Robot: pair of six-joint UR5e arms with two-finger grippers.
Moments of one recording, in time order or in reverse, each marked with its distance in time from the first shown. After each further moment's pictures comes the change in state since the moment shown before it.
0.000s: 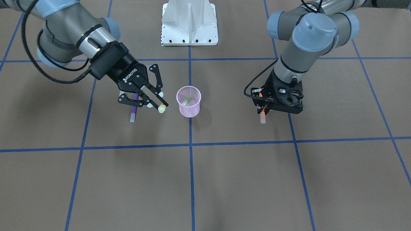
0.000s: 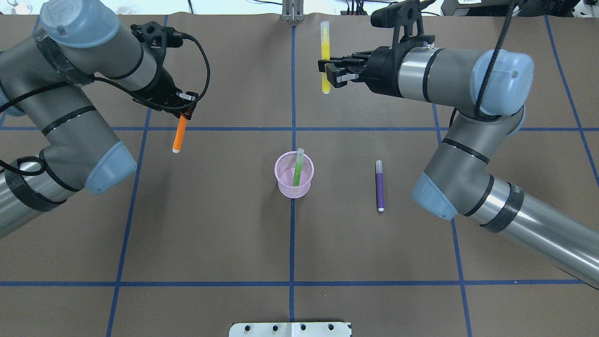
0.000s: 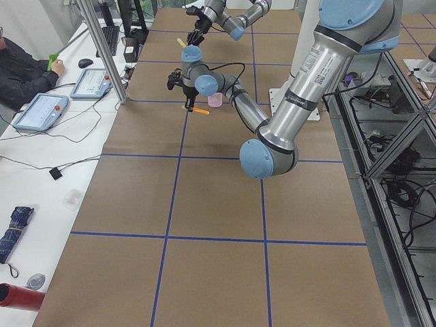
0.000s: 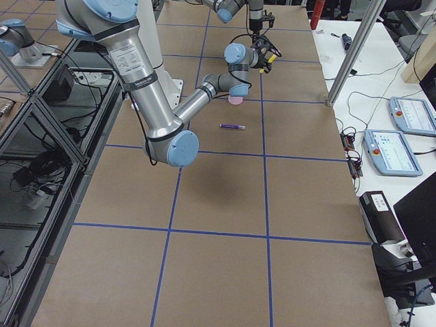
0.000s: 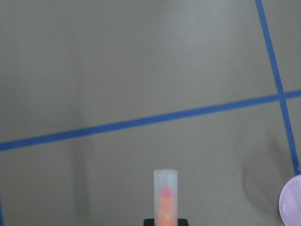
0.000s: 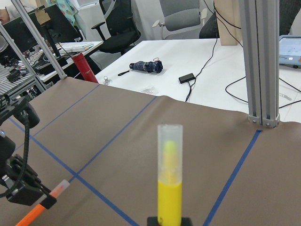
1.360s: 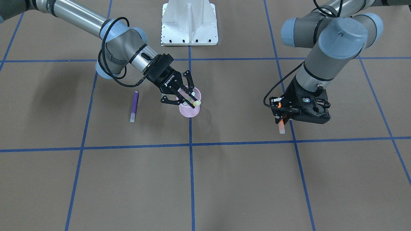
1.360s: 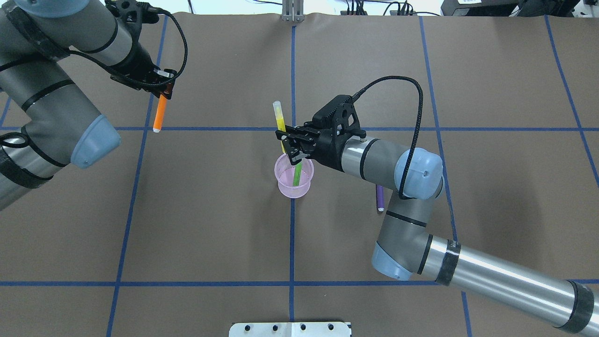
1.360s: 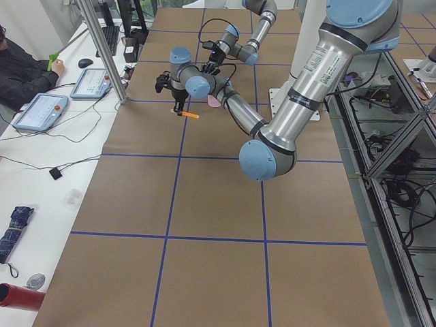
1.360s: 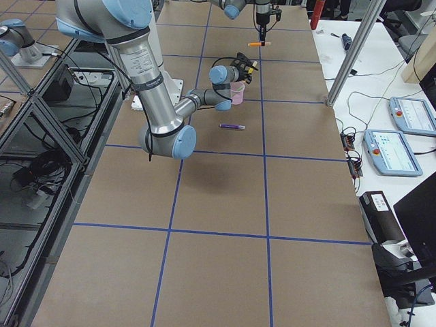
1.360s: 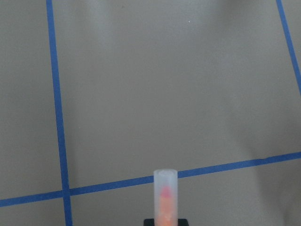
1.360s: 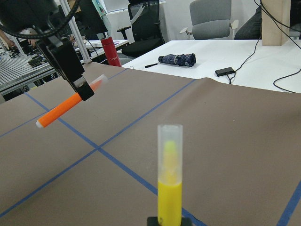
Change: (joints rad) left arm -0.060 -0.001 0.044 -0.003 -0.022 0.034; right arm -0.226 0.011 -0.215 0.300 -0.155 -0.148
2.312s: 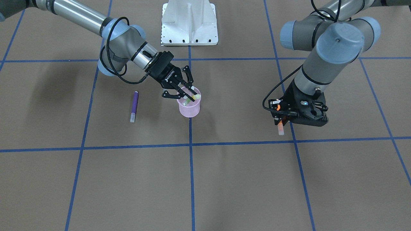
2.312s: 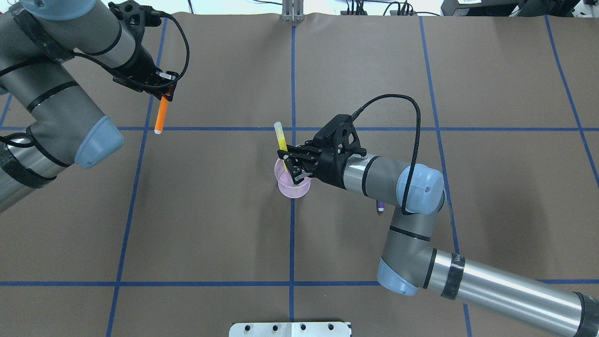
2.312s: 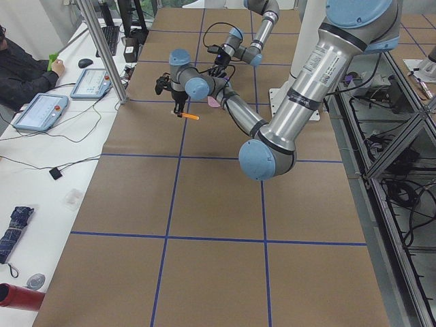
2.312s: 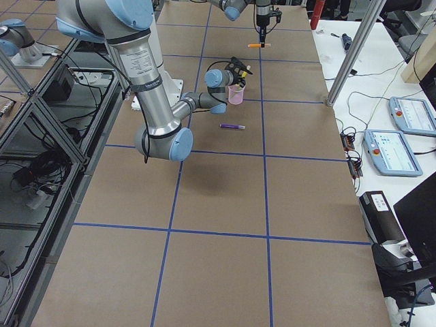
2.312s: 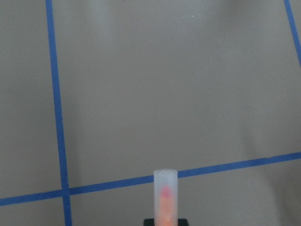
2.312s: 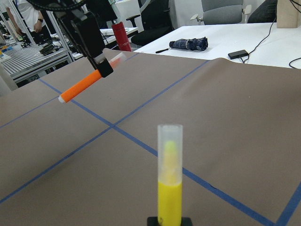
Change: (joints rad) left arm 0.005 -0.004 0.019 -0.006 -0.001 -0.003; right arm -0.040 -0.034 0.012 0.002 0.009 -0.006
